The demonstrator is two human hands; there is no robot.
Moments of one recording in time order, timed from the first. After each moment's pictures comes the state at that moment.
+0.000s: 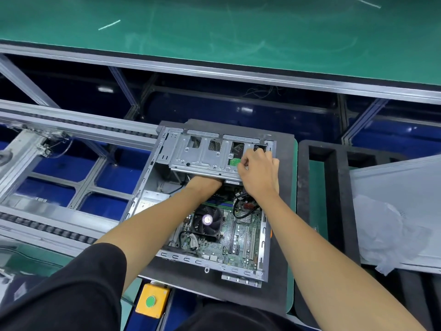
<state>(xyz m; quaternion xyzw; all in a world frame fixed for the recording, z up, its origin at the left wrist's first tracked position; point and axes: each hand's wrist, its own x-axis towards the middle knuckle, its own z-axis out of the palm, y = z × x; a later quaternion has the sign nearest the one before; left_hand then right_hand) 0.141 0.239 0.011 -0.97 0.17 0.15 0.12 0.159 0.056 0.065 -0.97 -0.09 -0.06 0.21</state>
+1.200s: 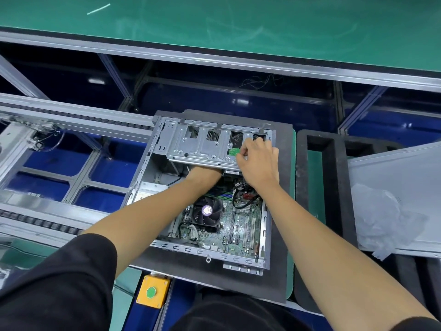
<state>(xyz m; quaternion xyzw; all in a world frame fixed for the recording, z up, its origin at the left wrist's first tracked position) 0.138 0.232 0.012 -0.97 0.17 0.11 0.15 0.156 0.056 0.066 -0.97 -0.10 -0.06 0.20</state>
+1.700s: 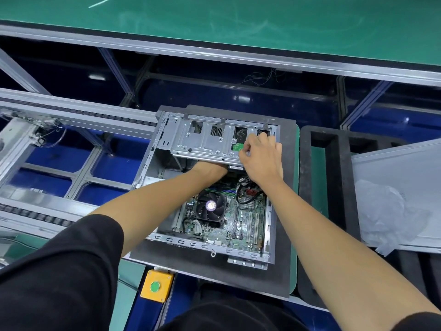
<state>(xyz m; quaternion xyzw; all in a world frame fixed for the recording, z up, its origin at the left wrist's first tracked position) 0.139 0.230 0.031 -0.95 0.17 0.22 0.14 0.155 0.057 0.064 -0.97 -0.11 -0.06 0.18</state>
